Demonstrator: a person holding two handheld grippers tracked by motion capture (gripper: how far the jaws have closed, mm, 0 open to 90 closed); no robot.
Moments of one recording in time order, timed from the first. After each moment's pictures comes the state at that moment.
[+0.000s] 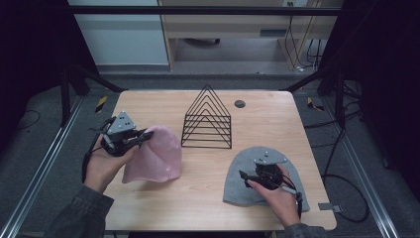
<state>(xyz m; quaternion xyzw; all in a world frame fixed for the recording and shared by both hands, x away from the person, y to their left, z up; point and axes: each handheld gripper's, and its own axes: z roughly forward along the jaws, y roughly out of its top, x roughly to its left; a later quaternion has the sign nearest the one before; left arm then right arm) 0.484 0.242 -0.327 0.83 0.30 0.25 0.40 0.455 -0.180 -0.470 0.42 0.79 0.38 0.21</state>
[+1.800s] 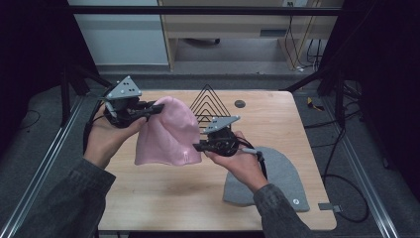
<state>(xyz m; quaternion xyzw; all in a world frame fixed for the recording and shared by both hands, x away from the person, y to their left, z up) 0.503 0.210 -0.242 0.82 0.26 0.24 0.44 0.497 -0.058 -0.353 0.24 0.85 0.45 0.11</state>
